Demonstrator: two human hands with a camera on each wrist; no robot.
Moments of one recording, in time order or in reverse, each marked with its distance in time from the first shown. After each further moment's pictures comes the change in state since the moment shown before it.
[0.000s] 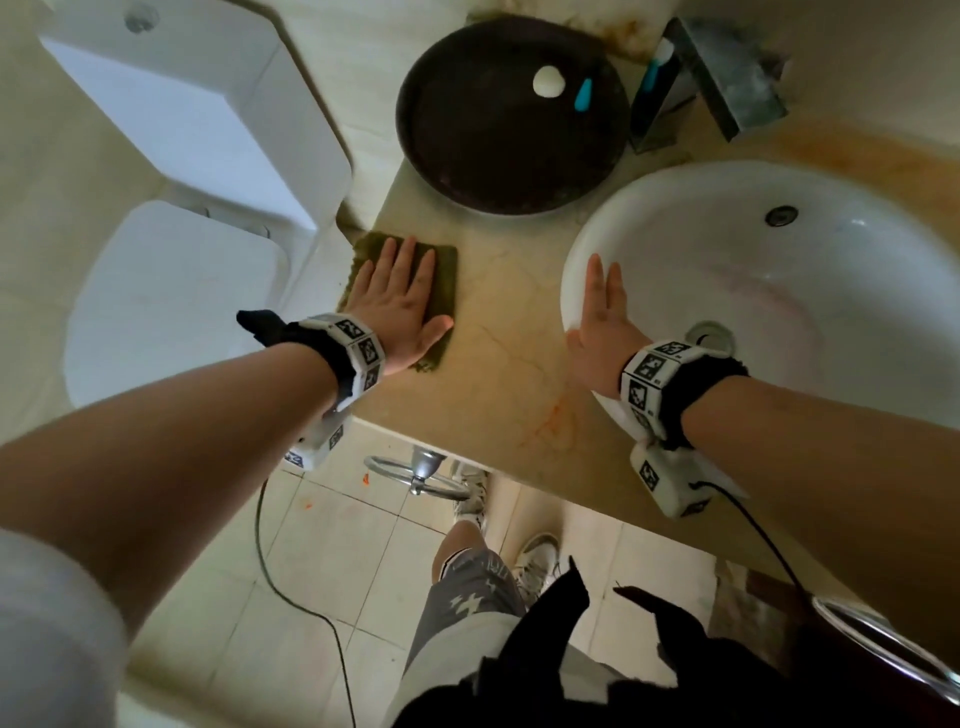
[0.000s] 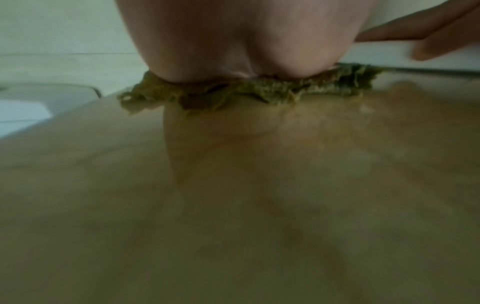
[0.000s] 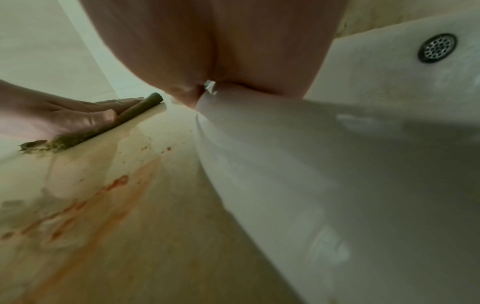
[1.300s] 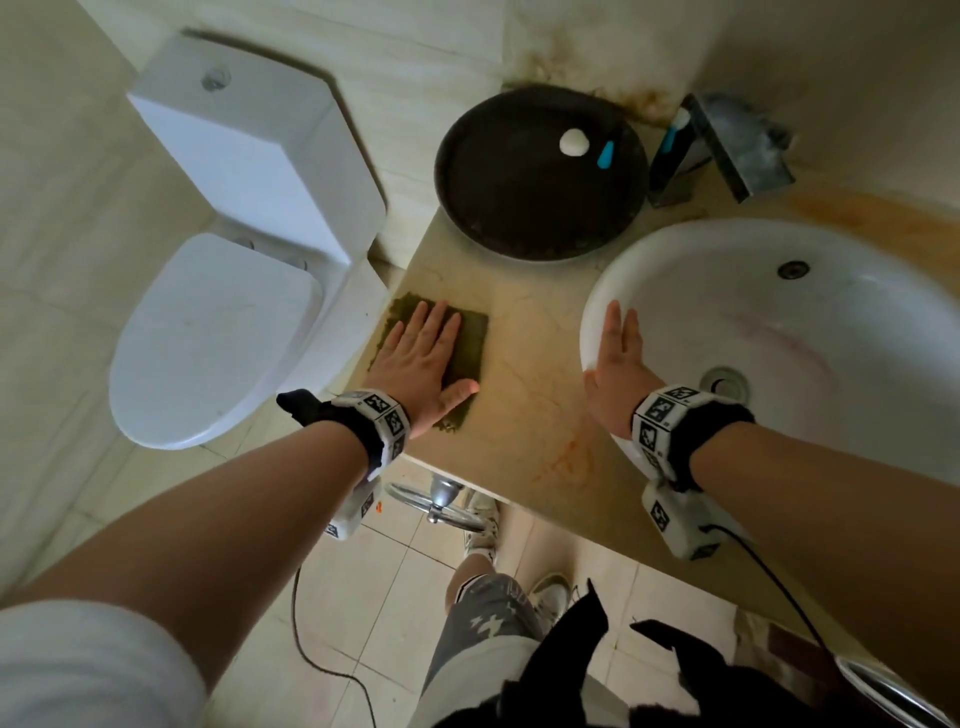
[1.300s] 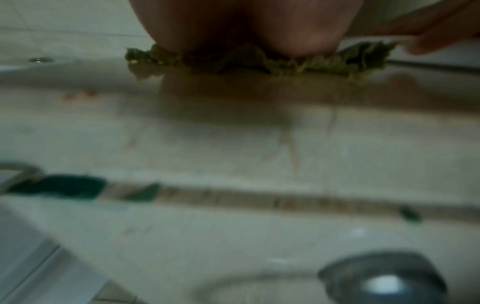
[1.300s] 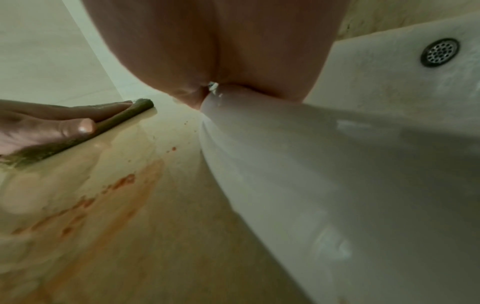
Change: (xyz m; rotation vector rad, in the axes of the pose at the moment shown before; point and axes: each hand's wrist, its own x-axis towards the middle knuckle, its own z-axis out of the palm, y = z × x) left_hand -0.028 0.003 0.020 -0.047 0.059 0.006; right_hand -0.005 -0.016 -0.005 -0.054 -0.077 0.153
